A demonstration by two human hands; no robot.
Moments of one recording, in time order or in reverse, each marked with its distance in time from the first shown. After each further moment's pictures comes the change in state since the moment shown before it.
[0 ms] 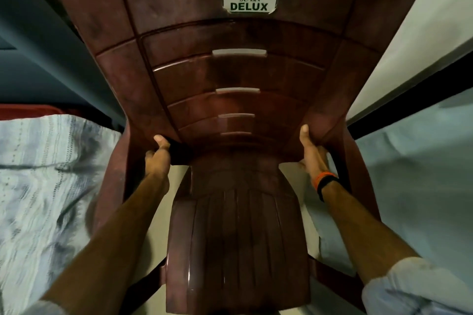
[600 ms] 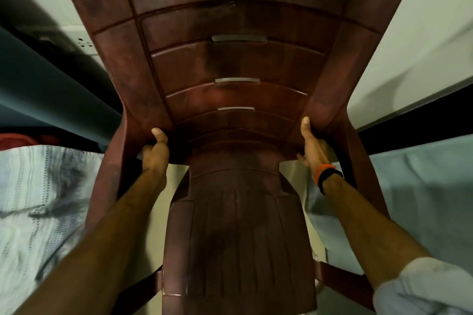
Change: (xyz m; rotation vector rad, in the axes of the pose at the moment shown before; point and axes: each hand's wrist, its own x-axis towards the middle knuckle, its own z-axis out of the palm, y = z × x) left_hand 0.137 0.048 0.065 -0.027 -0.040 0.016; right_hand 0.090 -0.056 0.080 0.024 0.067 0.073
